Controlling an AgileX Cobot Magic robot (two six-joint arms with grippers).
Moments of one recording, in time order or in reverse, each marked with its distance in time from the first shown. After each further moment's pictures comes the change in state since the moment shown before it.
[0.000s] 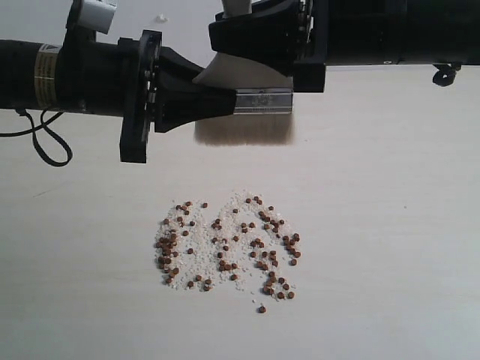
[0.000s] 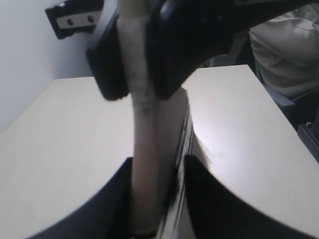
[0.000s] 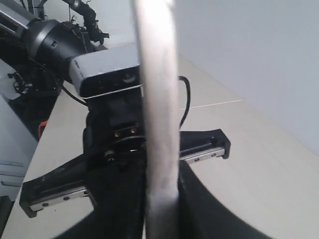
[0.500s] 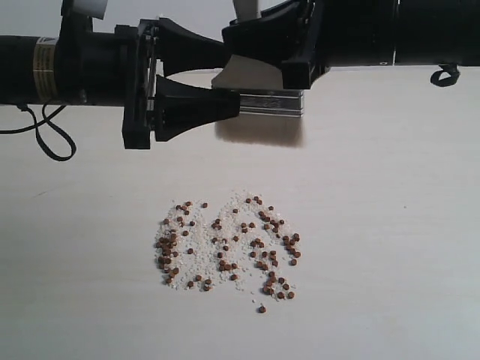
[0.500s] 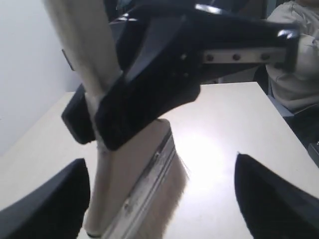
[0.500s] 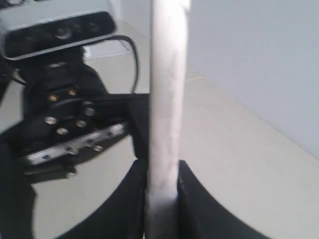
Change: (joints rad) left arm 0.005 0.000 0.000 -0.062 -0.009 0.005; right arm 0.000 0.002 0.000 0.000 -0.173 0.012
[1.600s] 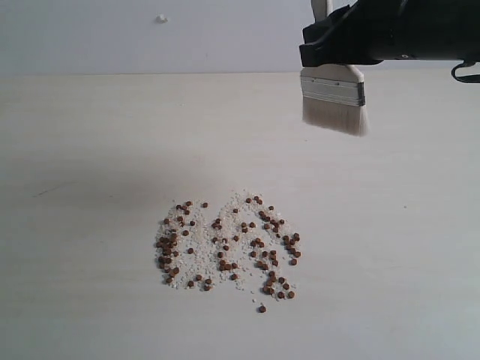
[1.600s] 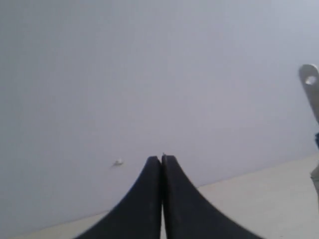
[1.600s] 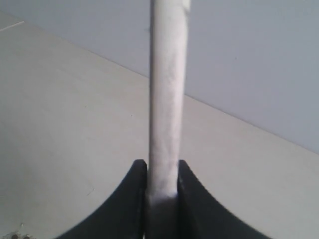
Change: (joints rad) left arm 0.003 -0.880 0.631 -1.200 0.690 0.674; right arm 0.000 -0.026 0.005 0.009 -0.591 0.122
